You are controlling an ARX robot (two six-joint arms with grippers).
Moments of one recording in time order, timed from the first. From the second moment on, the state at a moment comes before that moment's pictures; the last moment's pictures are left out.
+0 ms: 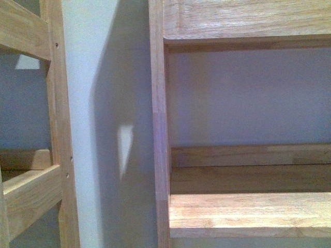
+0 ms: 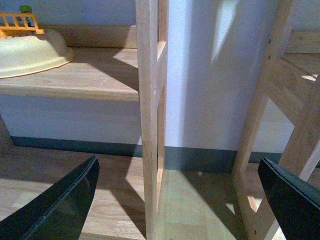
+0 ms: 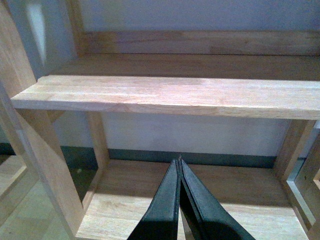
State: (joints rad) left arm 0.00 0.00 0.01 0.00 0.00 0.00; right arm 0.00 0.06 0.06 -0.01 0.00 0.01
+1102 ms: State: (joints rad) left arm 0.00 0.00 0.01 0.00 0.00 0.00; right arm 0.00 0.01 0.01 0.00 0.00 0.00
